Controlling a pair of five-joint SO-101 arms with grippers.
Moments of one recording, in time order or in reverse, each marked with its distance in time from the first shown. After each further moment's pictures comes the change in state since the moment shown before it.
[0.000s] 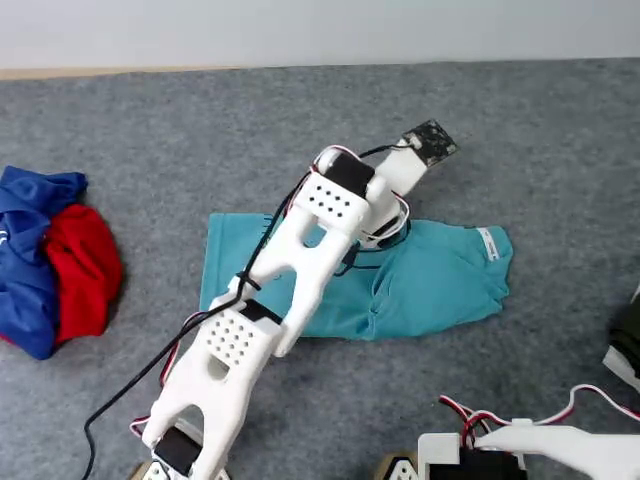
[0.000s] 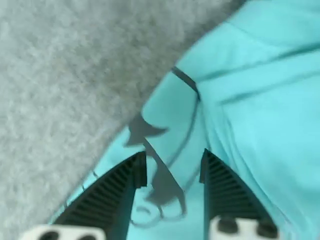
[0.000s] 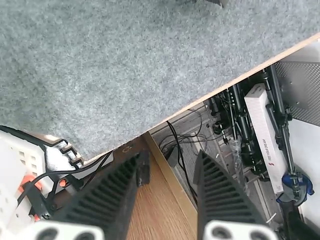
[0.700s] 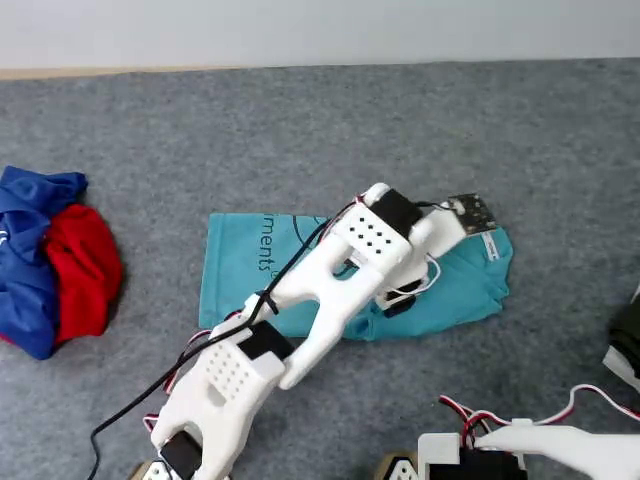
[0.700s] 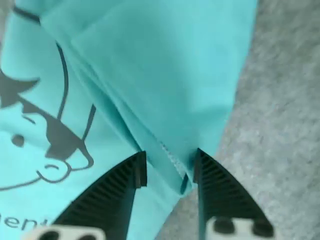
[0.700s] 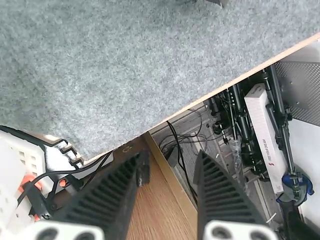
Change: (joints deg) left arm 9.6 -12.6 21.9 7.0 0.0; right arm 0.0 0.0 0.0 0.0 0.0
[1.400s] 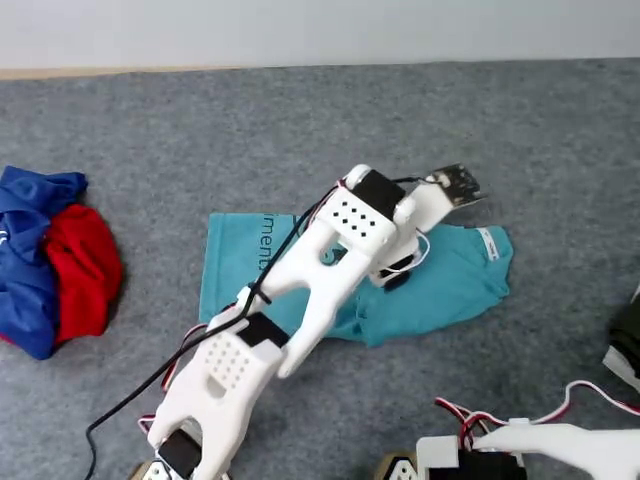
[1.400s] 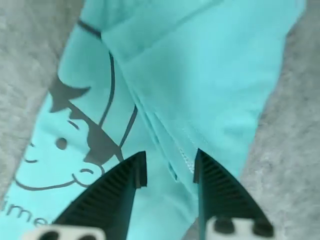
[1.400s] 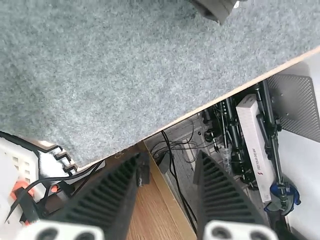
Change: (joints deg) left arm -2.6 1.6 -9.0 0.0 0.0; right arm -2.8 0.0 0.0 -1.3 0.0
